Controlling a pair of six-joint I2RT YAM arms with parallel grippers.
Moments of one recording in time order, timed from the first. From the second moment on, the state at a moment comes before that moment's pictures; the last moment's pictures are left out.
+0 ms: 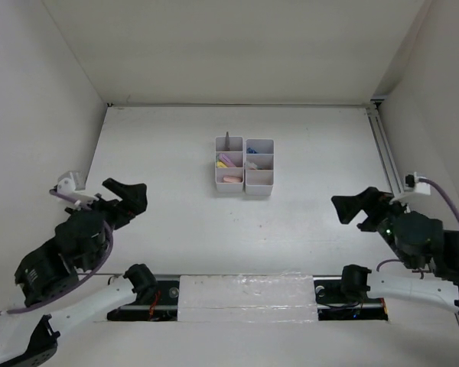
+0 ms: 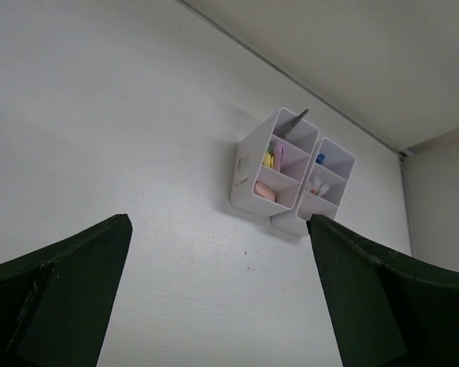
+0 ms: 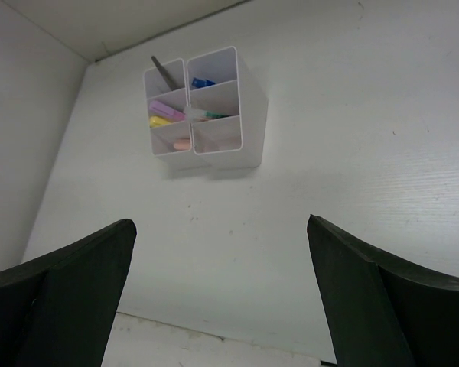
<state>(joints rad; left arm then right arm) -0.90 0.47 1.13 -1.05 -0.84 -0.88 1.26 0.51 1.13 -1.09 0.95 0.86</state>
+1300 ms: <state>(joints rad) -0.90 0.31 1.20 -1.16 -0.84 -0.88 1.26 0.33 1.14 -1.11 0.93 0.83</state>
